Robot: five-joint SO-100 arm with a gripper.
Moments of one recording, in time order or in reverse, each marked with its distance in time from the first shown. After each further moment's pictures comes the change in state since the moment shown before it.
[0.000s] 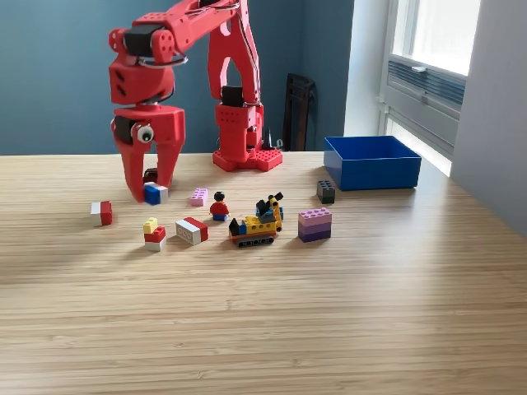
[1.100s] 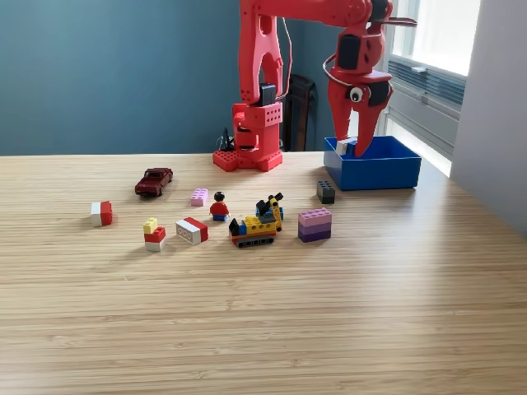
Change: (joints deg) arm -75.8 5.0 0.6 18.2 -6.9
